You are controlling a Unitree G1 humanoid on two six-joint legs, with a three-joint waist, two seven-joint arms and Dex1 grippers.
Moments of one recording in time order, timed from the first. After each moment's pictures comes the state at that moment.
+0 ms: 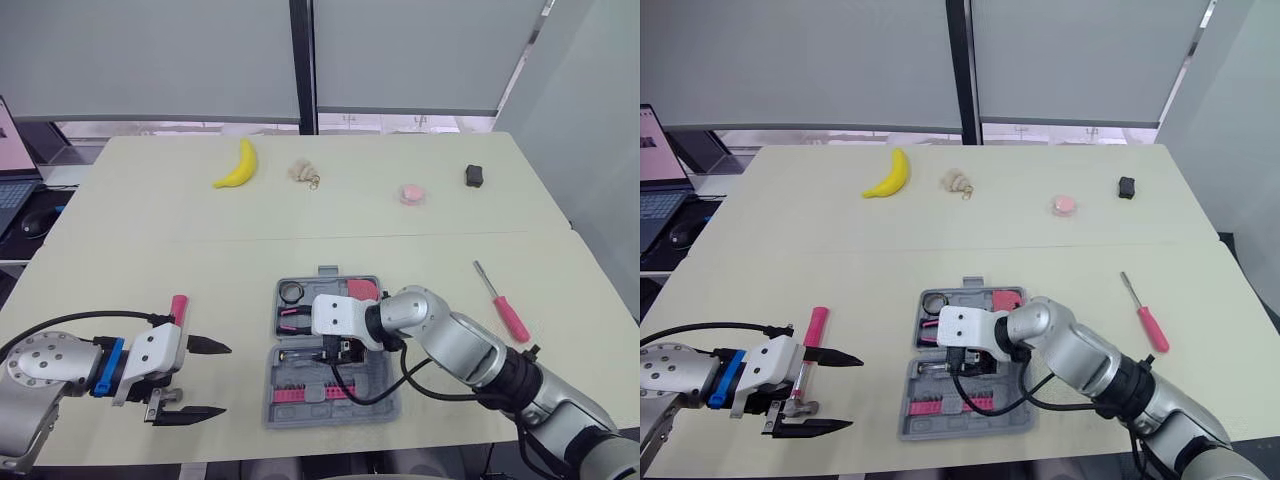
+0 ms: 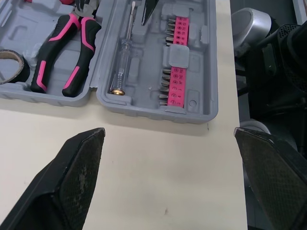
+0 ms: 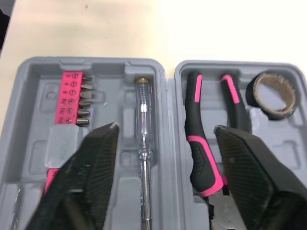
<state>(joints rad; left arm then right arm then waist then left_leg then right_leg) 0.23 1.03 0.19 -0.19 -0.39 0.05 -1.42 -0.60 -0.43 0.74 -0.31 -0.02 0.74 0.88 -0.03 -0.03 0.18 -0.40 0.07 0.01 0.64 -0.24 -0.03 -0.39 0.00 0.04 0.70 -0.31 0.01</state>
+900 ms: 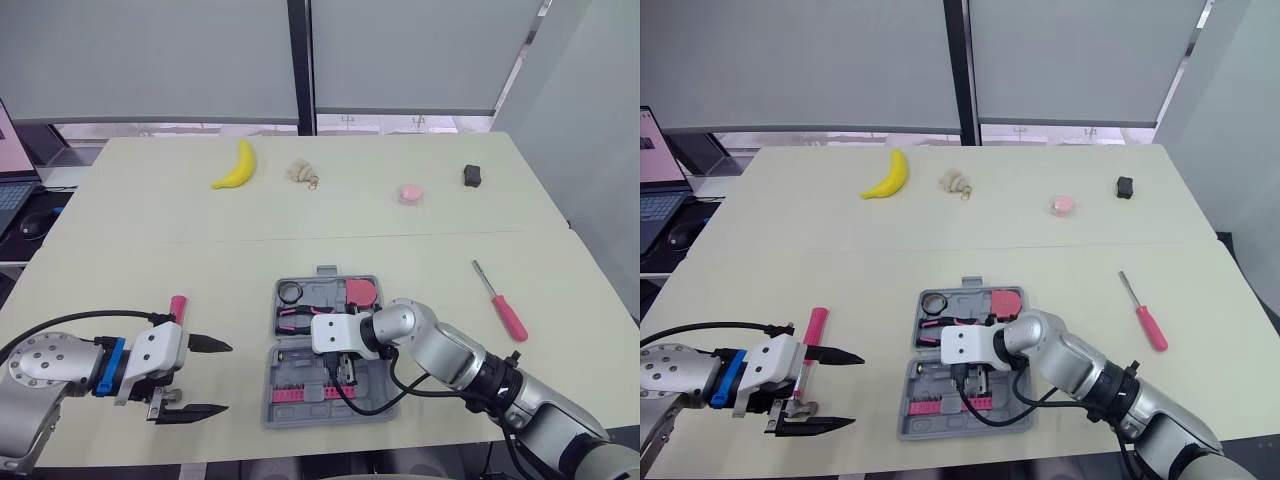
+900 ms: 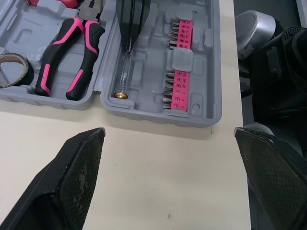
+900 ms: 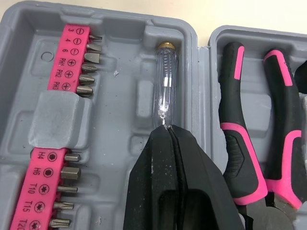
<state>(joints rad) 0.23 1.03 0.19 -0.19 -0.39 0.06 -1.41 -0.56 -0.38 0.81 -0.09 -0.15 0.51 0.92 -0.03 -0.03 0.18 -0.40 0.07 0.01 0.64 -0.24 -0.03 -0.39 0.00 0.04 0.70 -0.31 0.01</state>
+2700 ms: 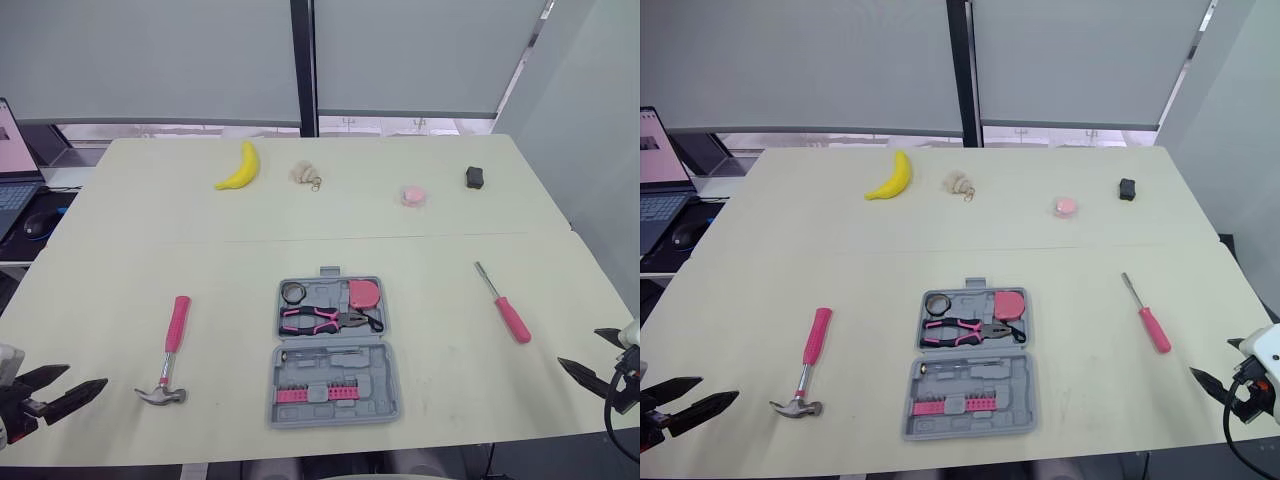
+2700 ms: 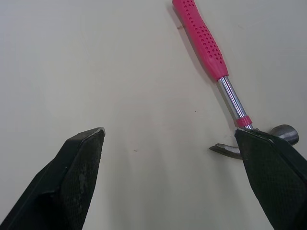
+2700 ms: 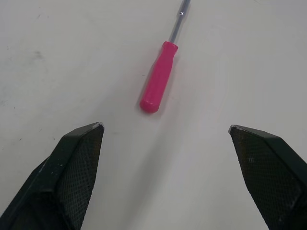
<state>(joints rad) 0.43 0.93 0.66 0.29 -0.46 0.34 -1.13 0.50 -0.79 -0.66 -0.34 0.22 0.43 0.94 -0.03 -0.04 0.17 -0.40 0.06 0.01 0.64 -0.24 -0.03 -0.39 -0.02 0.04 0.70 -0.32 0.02</state>
